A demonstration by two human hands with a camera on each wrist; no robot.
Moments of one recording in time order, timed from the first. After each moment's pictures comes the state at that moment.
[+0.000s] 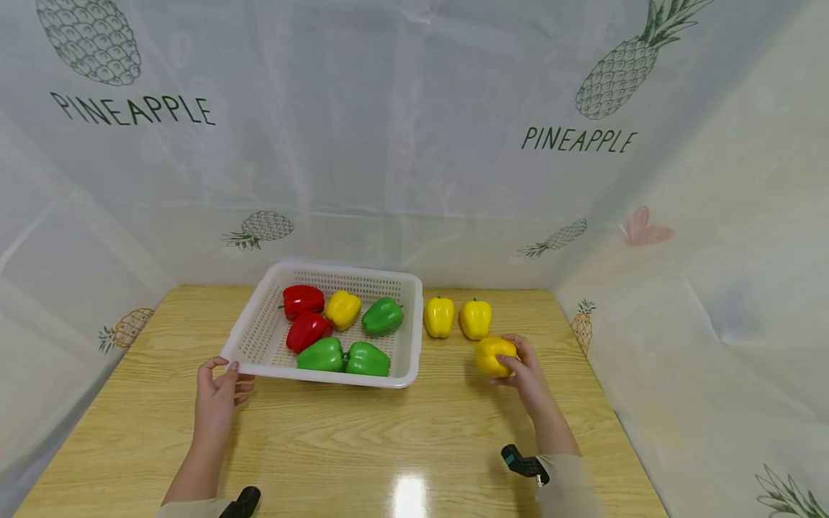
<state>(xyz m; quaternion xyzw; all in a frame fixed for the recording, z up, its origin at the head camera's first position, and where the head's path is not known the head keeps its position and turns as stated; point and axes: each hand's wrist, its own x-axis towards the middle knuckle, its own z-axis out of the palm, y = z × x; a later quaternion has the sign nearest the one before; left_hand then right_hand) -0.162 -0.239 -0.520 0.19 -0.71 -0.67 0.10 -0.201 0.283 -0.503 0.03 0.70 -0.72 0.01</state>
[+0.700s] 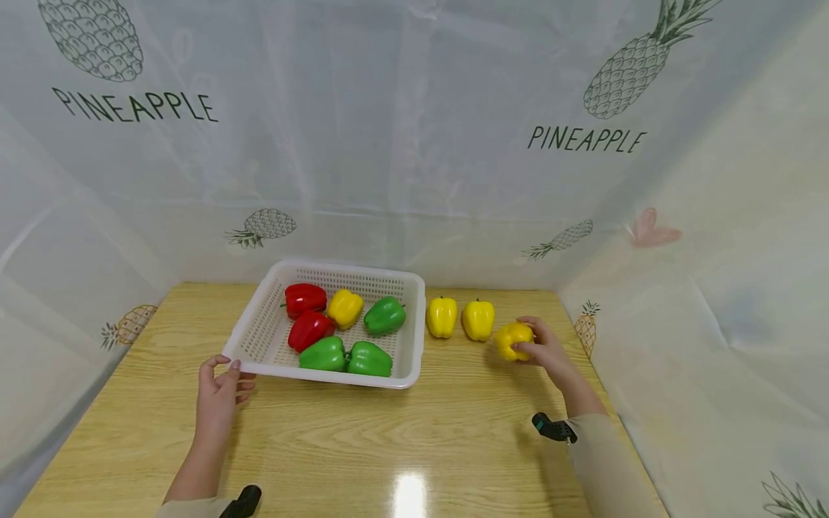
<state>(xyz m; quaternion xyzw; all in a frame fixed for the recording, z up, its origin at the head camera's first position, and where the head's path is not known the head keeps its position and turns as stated) -0.164 -0.239 -0.521 0.19 -0.71 -0.67 0.11 -0.246 0.336 -0.487 -0.03 0.80 -0.60 0.07</state>
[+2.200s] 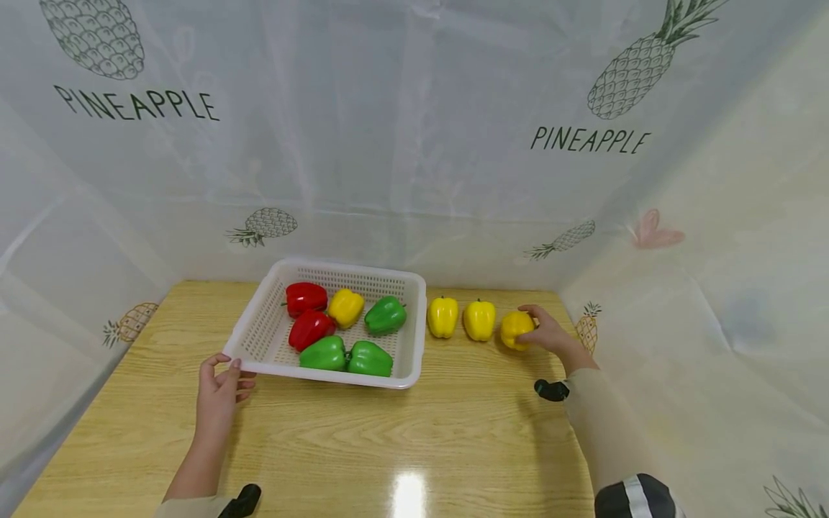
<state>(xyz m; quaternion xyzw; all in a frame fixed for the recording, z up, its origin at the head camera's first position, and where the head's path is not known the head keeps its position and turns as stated) -0.162 -0.238 -0.516 0.19 -0.70 -0.68 0.10 -0.300 0.357 -0.481 -0.04 0.90 -0.41 0.13</state>
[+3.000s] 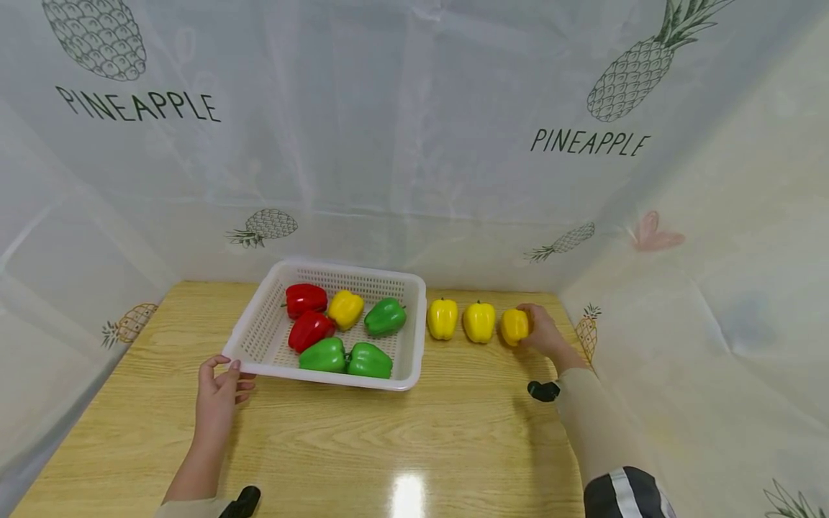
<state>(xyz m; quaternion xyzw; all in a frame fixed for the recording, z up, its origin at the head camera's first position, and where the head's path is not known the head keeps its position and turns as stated) -0.162 -0.237 -0.517 0.19 -0.70 -0.68 0.11 -0.316 0.359 -0.505 -0.06 0.93 -0.36 0.04</state>
